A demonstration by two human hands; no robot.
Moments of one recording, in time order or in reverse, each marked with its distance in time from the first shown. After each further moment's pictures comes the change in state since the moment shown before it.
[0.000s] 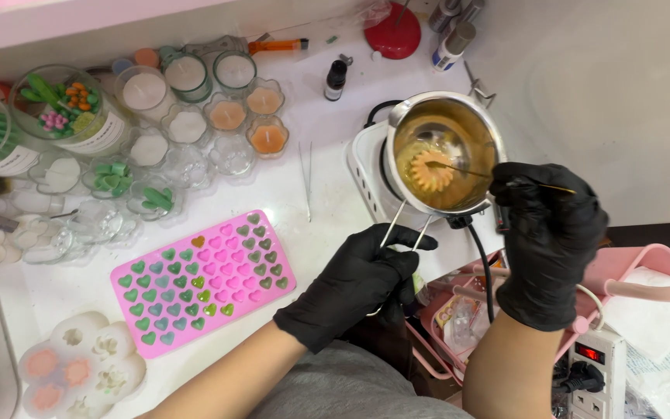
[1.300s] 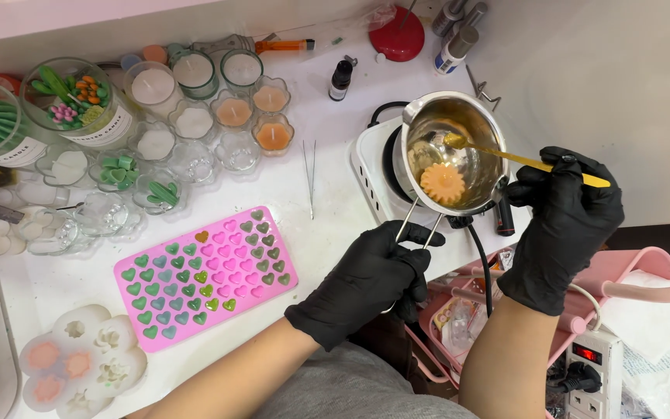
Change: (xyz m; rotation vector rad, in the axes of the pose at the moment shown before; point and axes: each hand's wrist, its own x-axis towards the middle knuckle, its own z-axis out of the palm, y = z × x) left_hand -0.001 -0.001 0.010 0.079 0.053 0.011; right_hand 0.007 0.020 0.001 0.463 0.298 0.341
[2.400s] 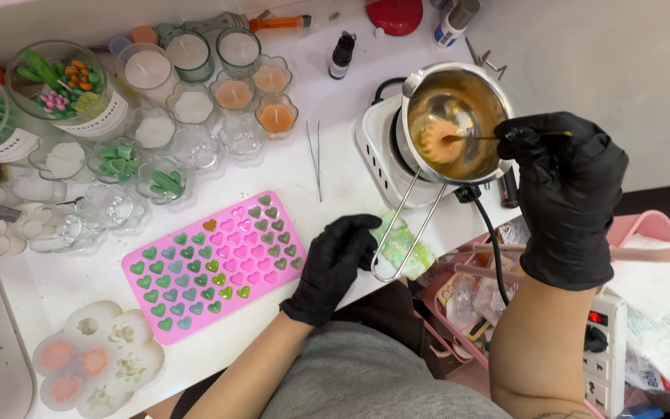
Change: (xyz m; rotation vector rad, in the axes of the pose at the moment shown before) left_hand -0.002 -0.118 -0.074 0.183 0.222 0.544; right_hand -0.010 -0.059 0.039 -0.616 -0.427 -0.308
